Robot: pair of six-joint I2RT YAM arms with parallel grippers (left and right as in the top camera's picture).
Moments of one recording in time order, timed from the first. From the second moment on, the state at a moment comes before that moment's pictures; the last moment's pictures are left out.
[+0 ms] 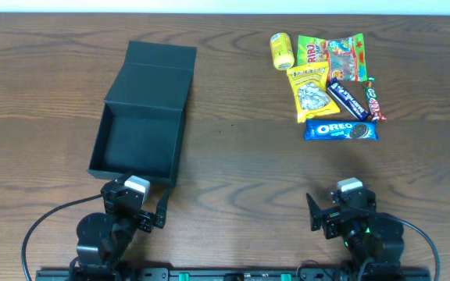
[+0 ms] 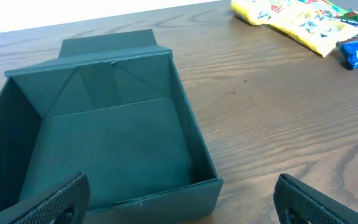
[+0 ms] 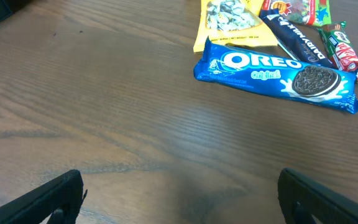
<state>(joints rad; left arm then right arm) -0.12 0.01 0.15 -0.52 0.25 0.10 0.03 0.01 0.17 -0.69 -0.20 -0.14</state>
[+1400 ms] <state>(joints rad) -0.12 0.79 0.54 -0.36 0.32 0.06 0.03 0.01 0.17 -0.69 -0.20 -0.14</state>
